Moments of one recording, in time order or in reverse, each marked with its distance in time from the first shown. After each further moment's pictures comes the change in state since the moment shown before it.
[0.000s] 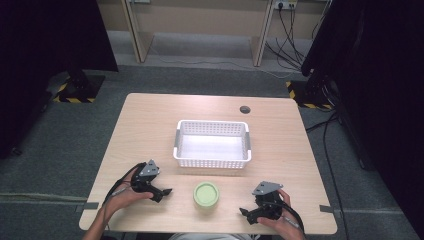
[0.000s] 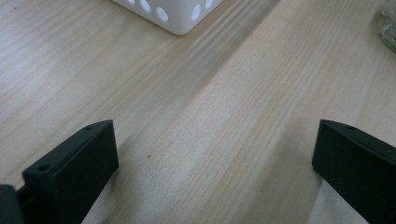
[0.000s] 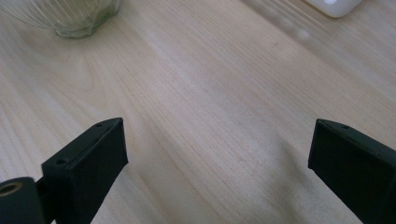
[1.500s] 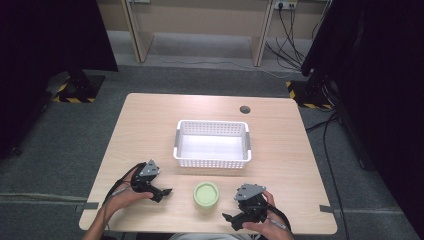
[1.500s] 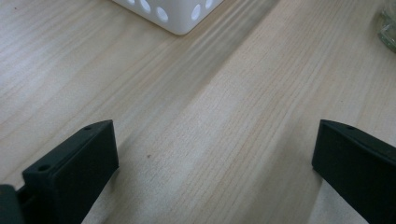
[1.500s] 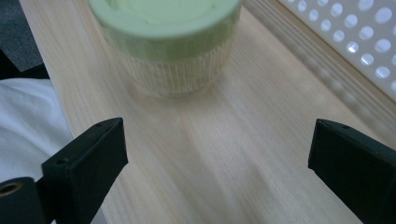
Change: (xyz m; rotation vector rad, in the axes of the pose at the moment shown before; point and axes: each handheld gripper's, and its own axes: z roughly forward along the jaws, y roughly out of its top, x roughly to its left) left arm 0.000 0.000 0.000 -0.001 0.000 0.001; right arm 0.046 0.039 -0.002 -0.049 0.094 -0.151
